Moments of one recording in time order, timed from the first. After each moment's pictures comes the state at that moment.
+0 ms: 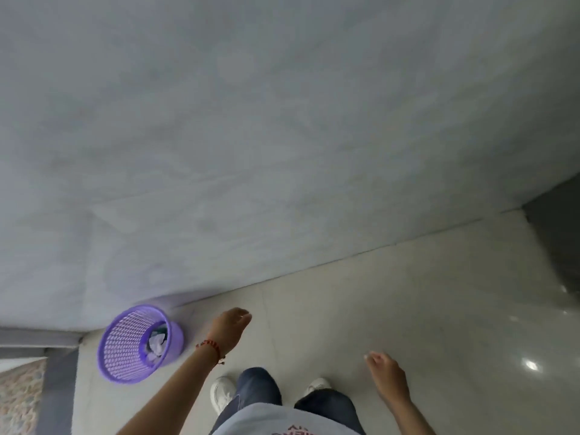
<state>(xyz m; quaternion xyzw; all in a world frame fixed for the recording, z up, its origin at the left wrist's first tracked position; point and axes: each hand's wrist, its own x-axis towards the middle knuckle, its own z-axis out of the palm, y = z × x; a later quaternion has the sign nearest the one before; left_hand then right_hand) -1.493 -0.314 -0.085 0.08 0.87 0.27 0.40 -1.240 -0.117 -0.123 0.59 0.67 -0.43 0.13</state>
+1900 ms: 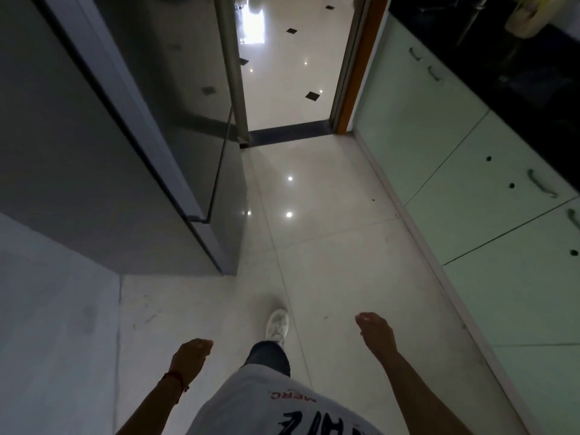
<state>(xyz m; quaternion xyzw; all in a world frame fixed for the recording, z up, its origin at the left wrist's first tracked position) -0.869 0.691 -0.131 0.56 0.63 -0.05 0.54 -0.555 0.493 -0.132 0.90 0.27 -0.30 -0.15</state>
